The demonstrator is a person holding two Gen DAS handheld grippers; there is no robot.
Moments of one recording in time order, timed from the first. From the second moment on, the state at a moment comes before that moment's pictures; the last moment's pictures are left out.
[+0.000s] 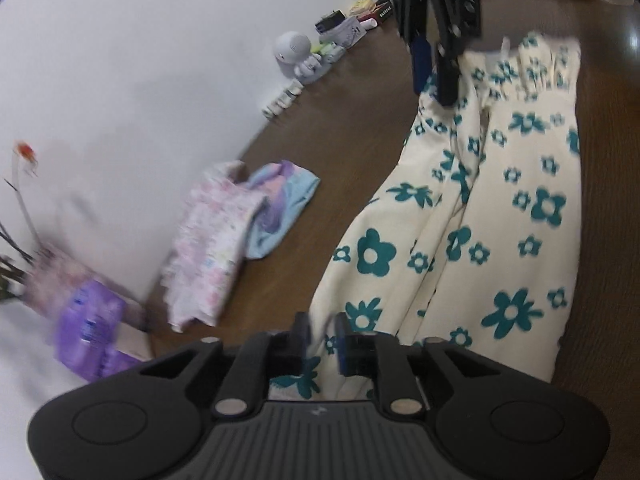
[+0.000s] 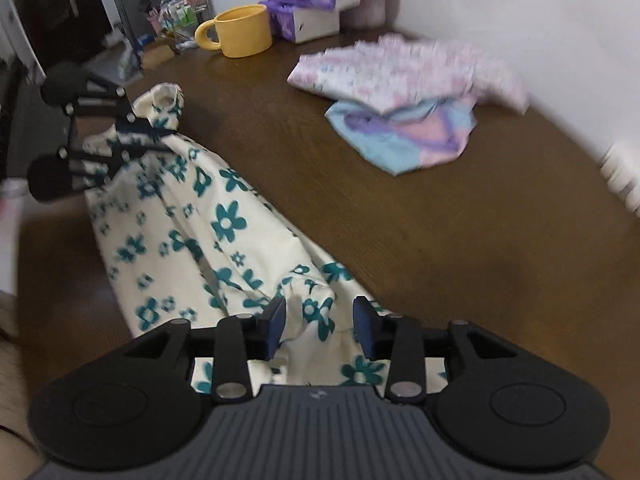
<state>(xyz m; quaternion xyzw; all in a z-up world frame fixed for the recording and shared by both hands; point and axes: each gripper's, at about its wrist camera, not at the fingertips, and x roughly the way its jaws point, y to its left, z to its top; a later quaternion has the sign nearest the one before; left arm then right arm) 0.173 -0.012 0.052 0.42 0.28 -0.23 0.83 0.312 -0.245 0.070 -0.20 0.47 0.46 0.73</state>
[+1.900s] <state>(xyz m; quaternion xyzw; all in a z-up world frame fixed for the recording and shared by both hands) 0.219 0.005 0.022 0.46 0.25 -0.22 0.83 0.254 -0.220 0.042 -0.45 0.19 0.35 0.80</state>
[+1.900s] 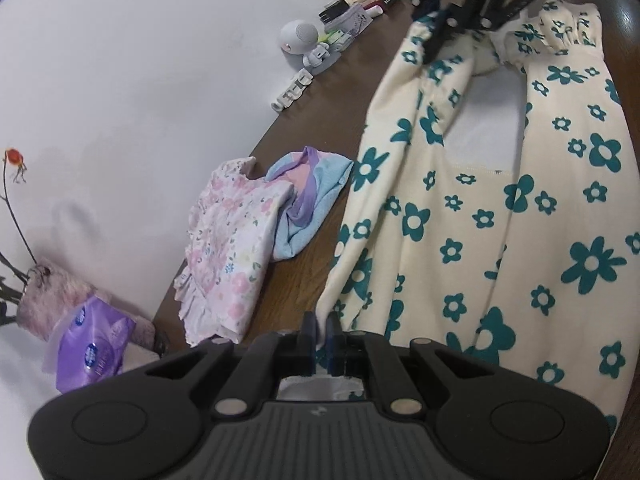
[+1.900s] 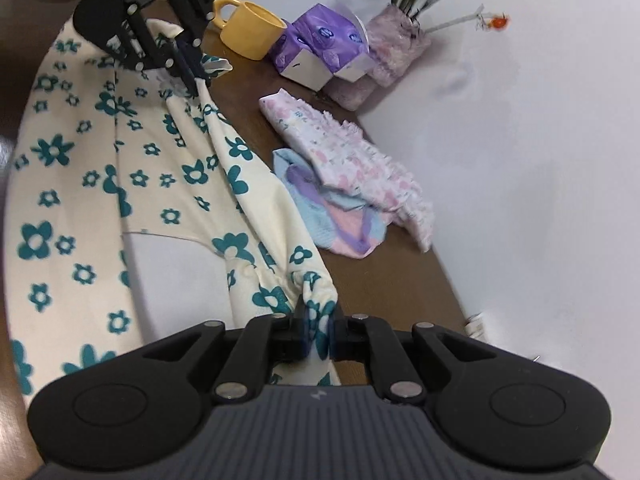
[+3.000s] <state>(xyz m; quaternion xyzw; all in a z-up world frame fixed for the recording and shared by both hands) 0.258 0.027 0.036 0.29 0.34 -0.23 0.86 0.358 -0.248 0.063 -0.23 0.41 0.39 0.79</state>
